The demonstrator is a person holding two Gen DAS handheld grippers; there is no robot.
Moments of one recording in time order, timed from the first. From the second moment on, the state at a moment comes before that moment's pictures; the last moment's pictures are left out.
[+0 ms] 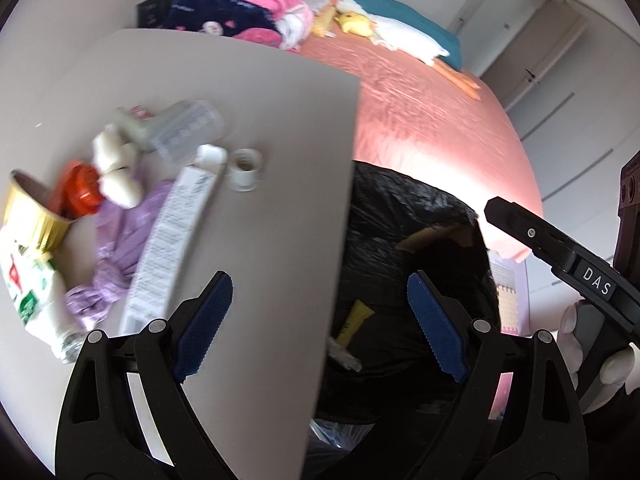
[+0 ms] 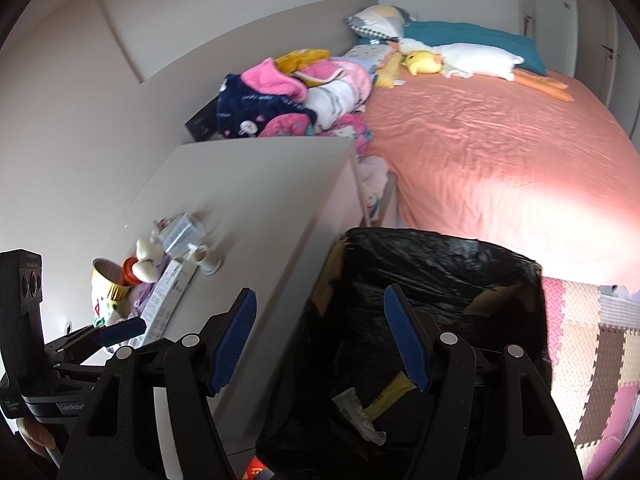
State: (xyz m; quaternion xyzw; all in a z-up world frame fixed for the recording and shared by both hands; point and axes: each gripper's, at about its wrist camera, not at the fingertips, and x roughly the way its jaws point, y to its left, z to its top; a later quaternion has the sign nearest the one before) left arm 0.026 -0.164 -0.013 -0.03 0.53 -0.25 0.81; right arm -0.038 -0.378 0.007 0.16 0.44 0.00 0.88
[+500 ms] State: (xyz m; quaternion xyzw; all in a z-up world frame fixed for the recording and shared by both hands) left arm 0.023 -0.076 -0.021 -0.07 0.53 -0.15 0.83; right arm -0.005 -0.299 -0.006 0.12 0.47 0.06 0.87
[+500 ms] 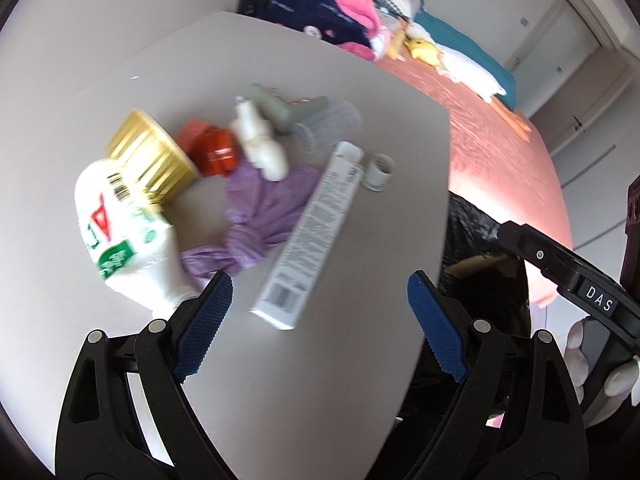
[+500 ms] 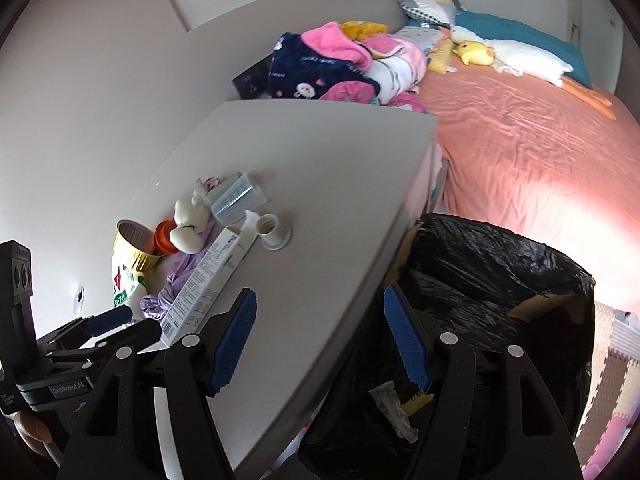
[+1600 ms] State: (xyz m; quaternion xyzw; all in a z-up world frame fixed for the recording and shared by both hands) left arm 0.072 0.030 -0.059 -0.14 0.55 0.01 0.82; right arm 0.079 -0.232 -0.060 0.02 0.52 0.07 0.85
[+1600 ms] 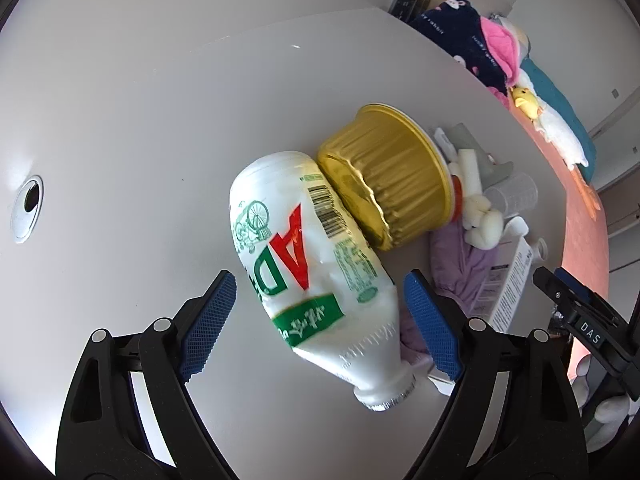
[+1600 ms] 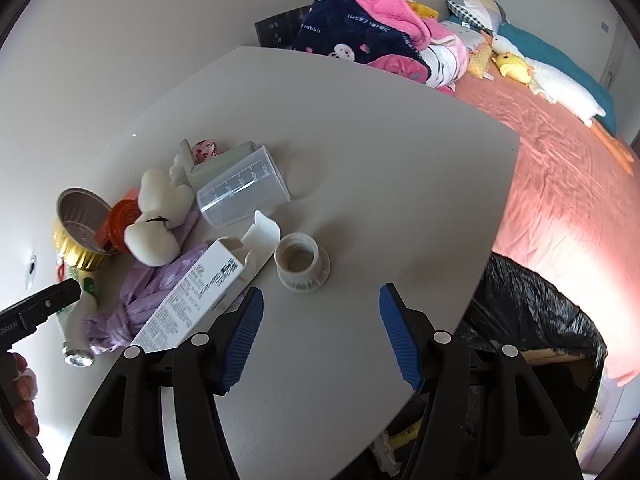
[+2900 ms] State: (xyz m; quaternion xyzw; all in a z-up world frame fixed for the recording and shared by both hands) left arm 0.049 0.041 -0.056 -0.14 0.53 0.03 0.83; right arm 0.084 -0.230 -0.051 0.02 0.50 0.10 0.86
